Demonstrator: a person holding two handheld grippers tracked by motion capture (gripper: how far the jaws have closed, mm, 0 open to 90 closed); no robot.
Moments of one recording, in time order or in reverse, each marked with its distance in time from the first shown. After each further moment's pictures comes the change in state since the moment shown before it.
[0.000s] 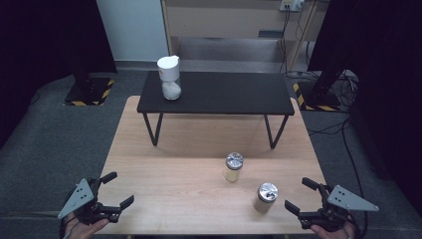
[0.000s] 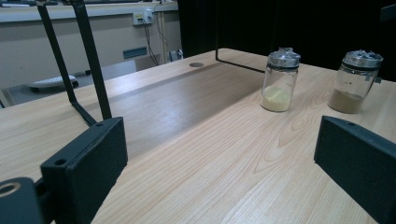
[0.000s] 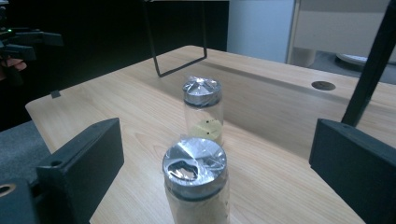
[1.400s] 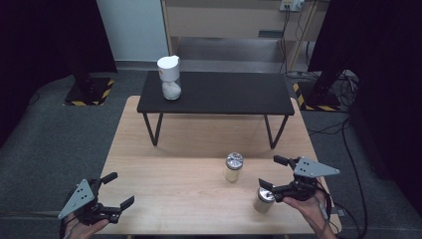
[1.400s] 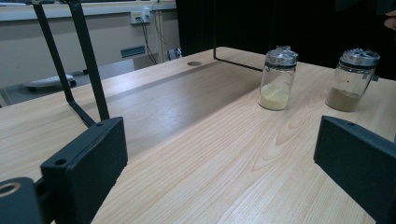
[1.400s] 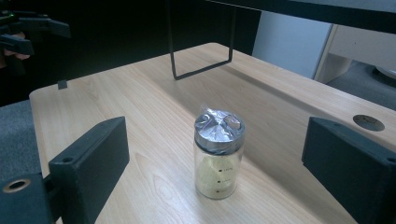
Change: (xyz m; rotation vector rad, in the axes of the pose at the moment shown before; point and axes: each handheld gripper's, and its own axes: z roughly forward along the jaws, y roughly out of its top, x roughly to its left) left arm 0.000 0.001 0.000 0.007 -0.009 0.003; right arm -0.020 0.051 0.082 0.061 0.115 -0.111
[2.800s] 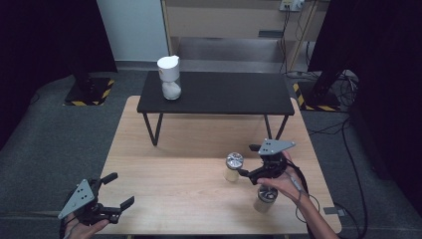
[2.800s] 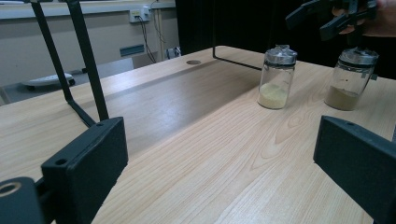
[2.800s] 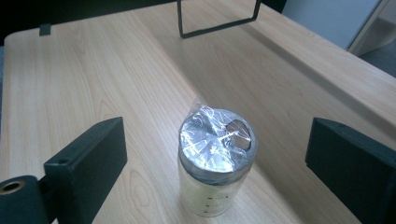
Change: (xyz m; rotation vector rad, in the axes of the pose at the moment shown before) left arm 0.000 0.001 0.000 0.005 -0.003 -0.001; right arm -0.034 0.047 0.091 0.228 0.099 -0.096
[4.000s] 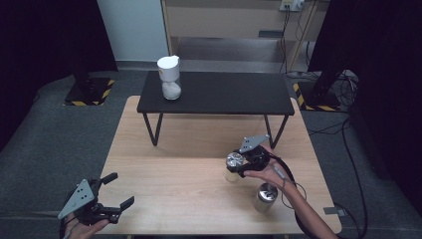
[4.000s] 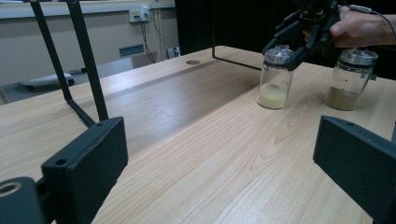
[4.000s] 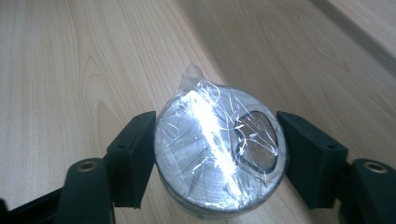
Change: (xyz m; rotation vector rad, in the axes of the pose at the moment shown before) left arm 0.001 0.000 0.000 0.000 -0.002 -0.002; right arm -0.029 0.022 0.059 0.184 0.102 -0.066
